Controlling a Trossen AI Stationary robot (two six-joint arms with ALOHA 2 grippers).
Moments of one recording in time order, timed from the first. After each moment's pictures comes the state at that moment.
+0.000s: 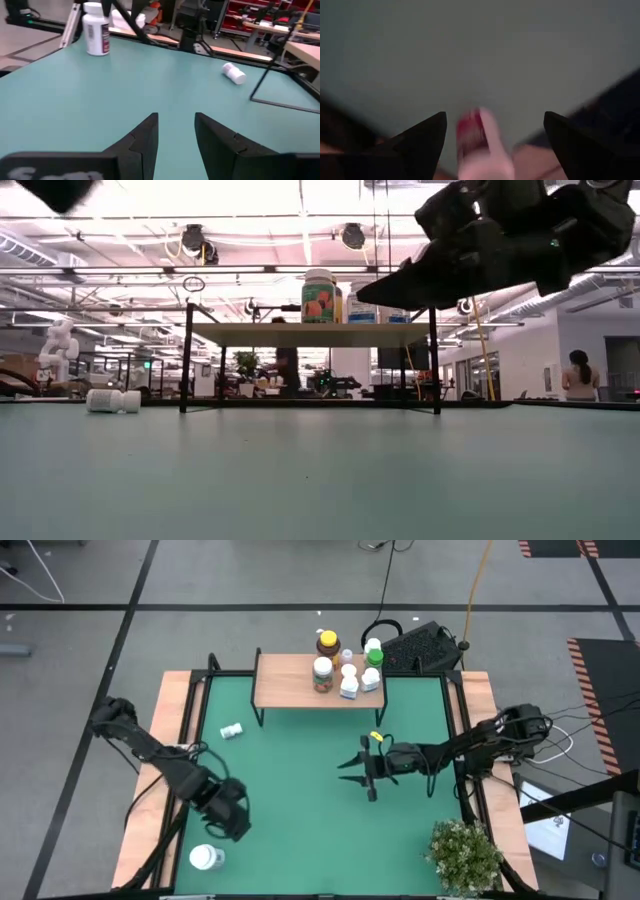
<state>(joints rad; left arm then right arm) -0.62 1.37 1.10 -1.10 0.18 -1.53 0.10 1.54 0.45 0.88 0.02 -0.13</state>
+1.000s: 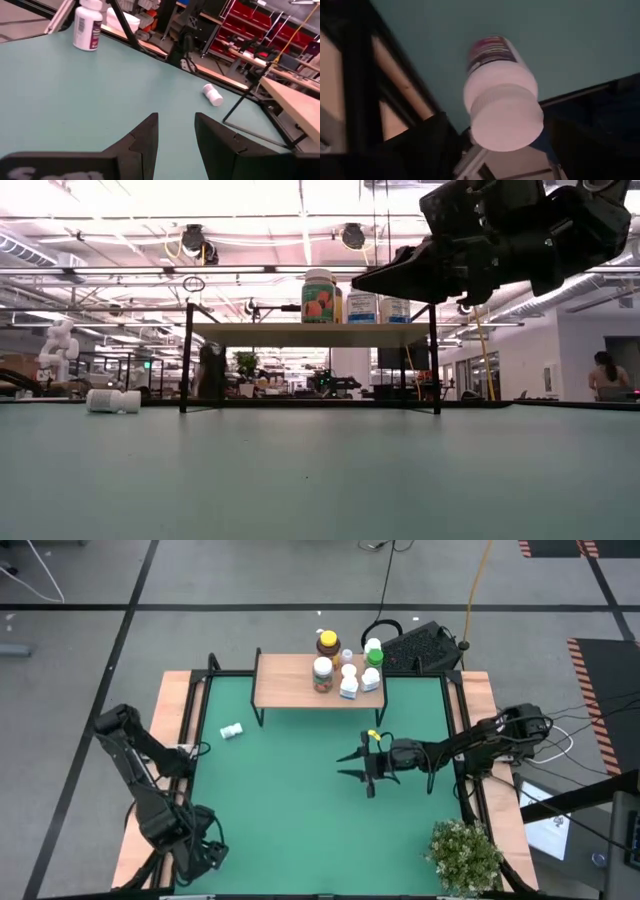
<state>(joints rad) -0.97 1.47 1.23 -1.16 0.21 -2.16 0.08 1.54 0.45 0.94 0.02 -0.36</state>
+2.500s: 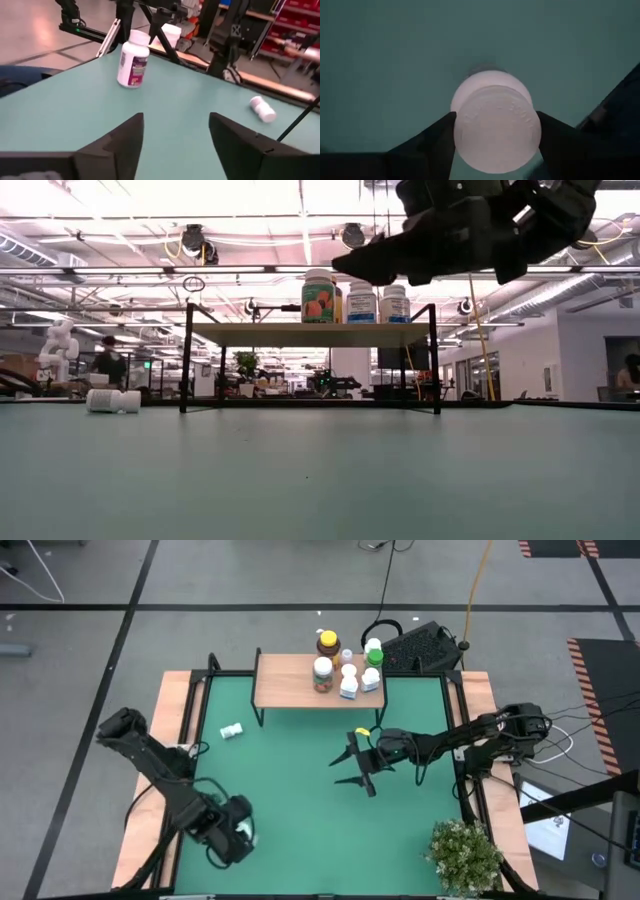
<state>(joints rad) -0.76 1.54 1.23 -1.09 -0.05 -1.47 0.01 1.54 0.59 0.76 -0.29 -0.25</state>
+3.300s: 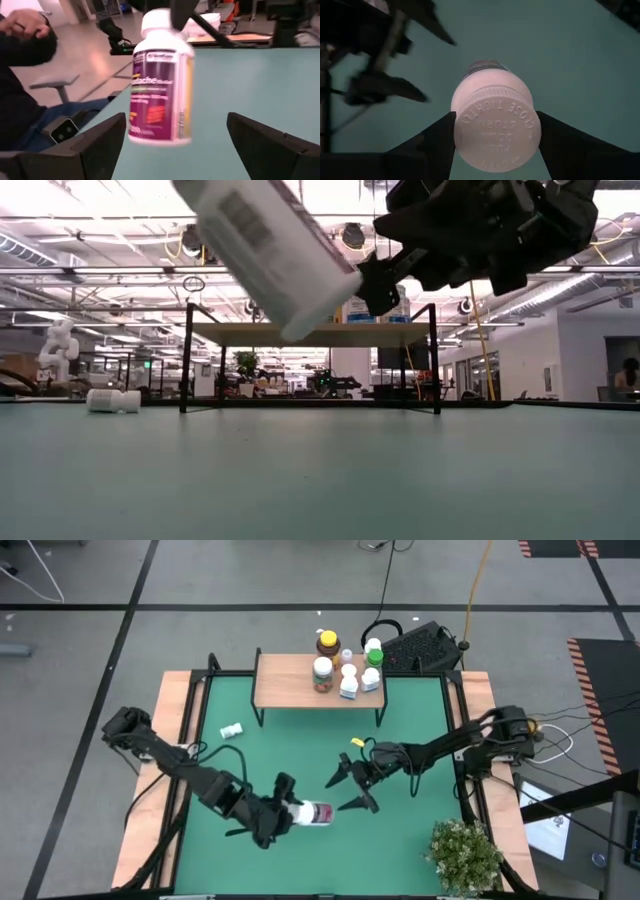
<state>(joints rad) -0.54 1.55 1.23 -0.54 -0.37 0.19 0.09 1.67 0.61 0.86 -0.42 0.13</state>
